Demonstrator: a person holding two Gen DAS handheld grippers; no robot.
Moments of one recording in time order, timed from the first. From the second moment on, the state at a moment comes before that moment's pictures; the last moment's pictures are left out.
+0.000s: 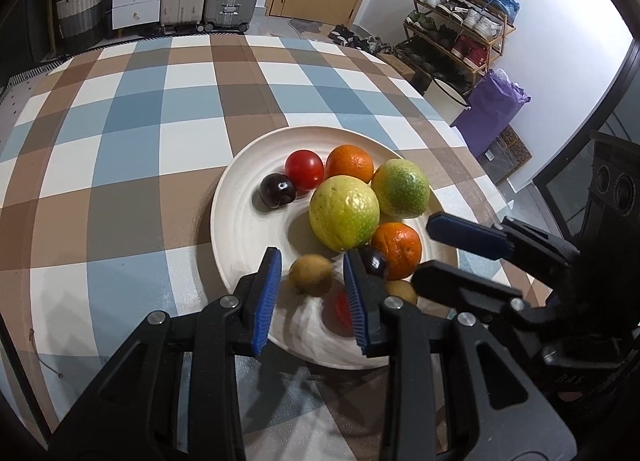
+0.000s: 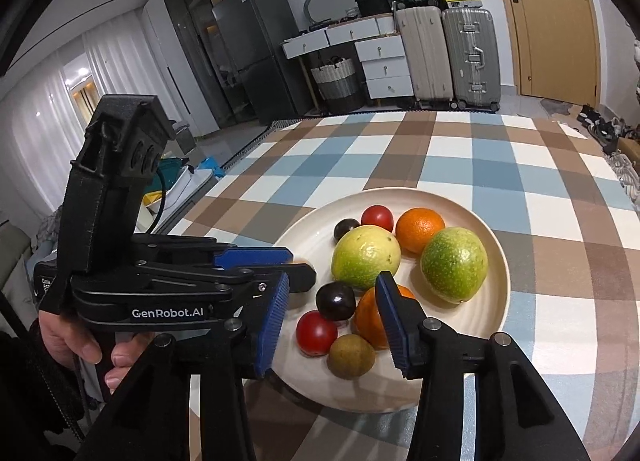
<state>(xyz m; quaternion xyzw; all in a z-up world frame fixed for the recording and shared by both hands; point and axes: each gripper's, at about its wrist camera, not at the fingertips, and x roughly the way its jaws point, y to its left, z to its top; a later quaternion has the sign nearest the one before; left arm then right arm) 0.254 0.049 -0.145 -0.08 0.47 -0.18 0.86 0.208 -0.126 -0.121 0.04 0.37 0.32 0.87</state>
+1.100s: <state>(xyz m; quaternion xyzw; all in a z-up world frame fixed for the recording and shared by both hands) 0.157 0.058 -0.094 -0.10 0.33 -0.09 0.94 0.141 -0.182 -0.070 0.10 0.20 0.28 0.93</state>
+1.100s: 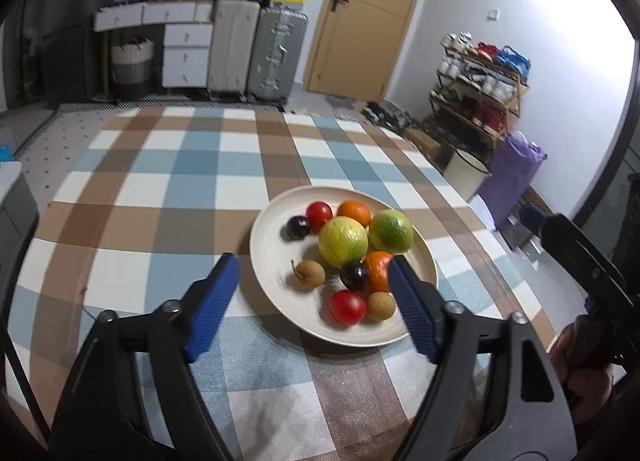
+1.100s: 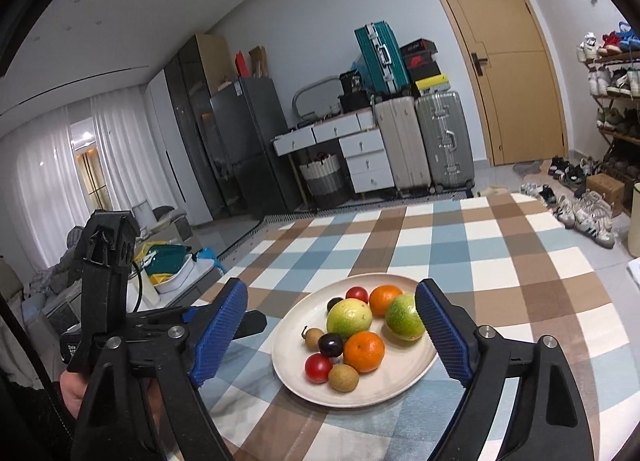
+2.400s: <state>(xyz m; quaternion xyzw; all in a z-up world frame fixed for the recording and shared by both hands) 0.116 0.058 -0.114 -0.05 0.19 0.01 0.98 0.123 -0.181 -0.108 0.06 0.19 0.24 0.95</state>
